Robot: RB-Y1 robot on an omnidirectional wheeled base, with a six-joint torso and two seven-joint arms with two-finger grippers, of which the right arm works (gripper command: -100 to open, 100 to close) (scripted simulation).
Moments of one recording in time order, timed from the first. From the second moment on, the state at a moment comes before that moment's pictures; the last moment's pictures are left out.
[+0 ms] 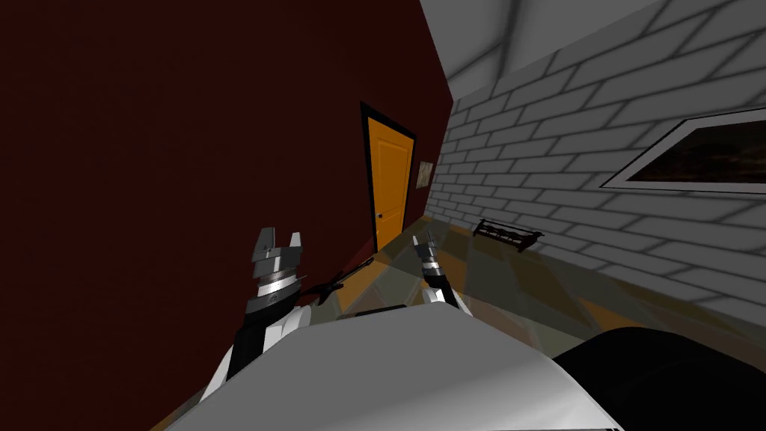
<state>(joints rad) 0.44 -0.09 0.08 -1.93 -0.10 -0.59 -0.39</state>
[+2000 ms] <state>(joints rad) 0.34 -0.18 0.17 -1.60 -0.25 -0.66 -0.75</state>
